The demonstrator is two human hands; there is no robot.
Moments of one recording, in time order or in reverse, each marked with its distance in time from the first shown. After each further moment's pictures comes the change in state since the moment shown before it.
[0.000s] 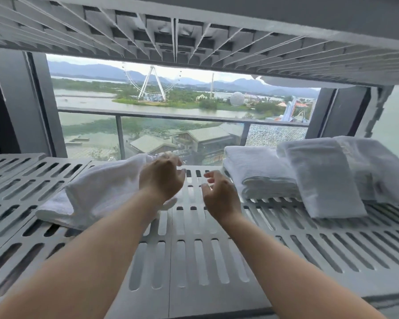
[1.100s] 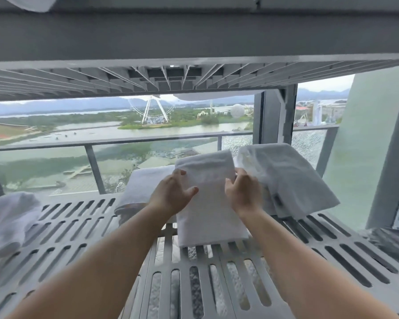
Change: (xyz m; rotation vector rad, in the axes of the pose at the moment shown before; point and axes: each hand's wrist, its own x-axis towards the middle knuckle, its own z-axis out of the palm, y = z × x) left_hand 0.061 0.357 0.141 -0.207 -0.208 -0.093; right_hand 0.112 0.298 -0.274 -0.122 0.221 0.133
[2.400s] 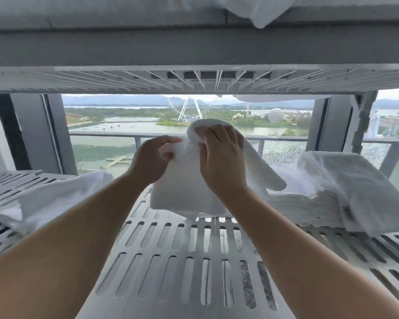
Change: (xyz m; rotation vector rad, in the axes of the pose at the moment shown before) left_hand -0.036 -0.116 -0.172 -0.228 0.415 0.117; right_hand -0.069 -0.212 0.019 0.159 0.384 -0.819
